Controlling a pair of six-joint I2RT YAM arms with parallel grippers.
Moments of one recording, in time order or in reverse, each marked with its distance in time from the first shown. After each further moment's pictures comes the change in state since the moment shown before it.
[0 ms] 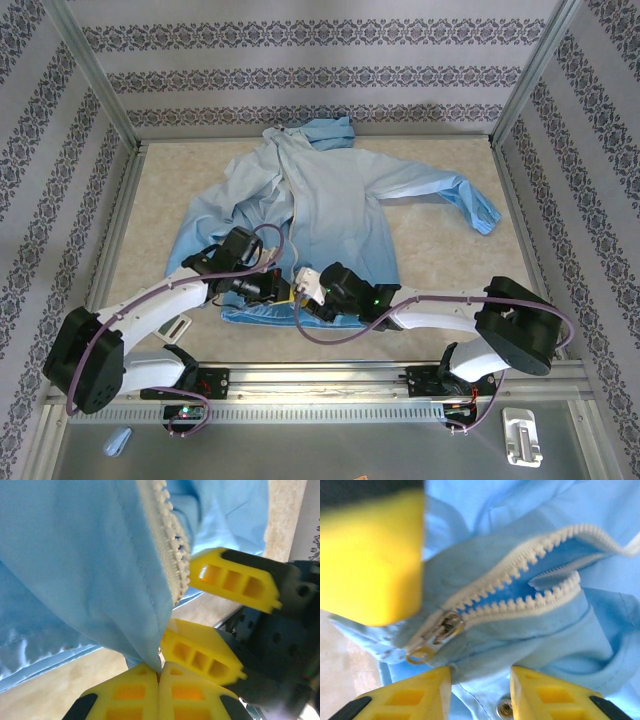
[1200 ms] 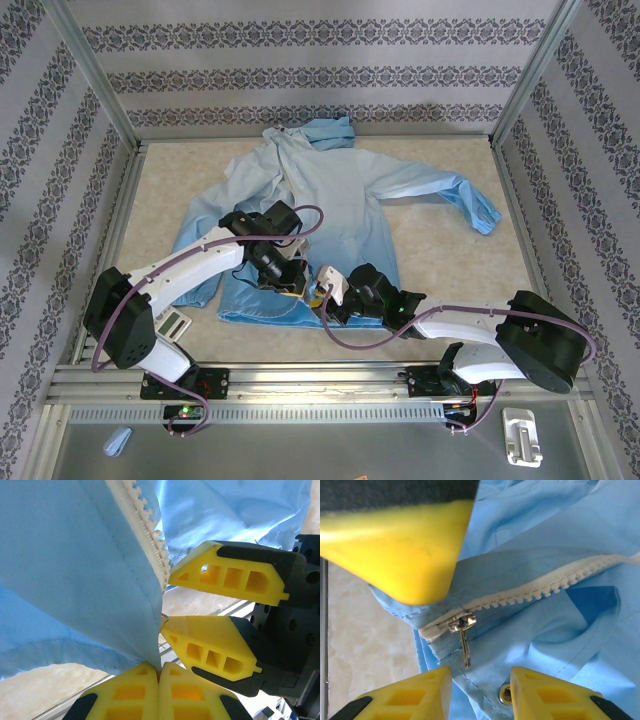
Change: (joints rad) left arm -0.132 0.283 0.466 -0.493 -0.157 0.168; right arm -0.082 -0.141 -0.195 0.232 -0.208 0.062
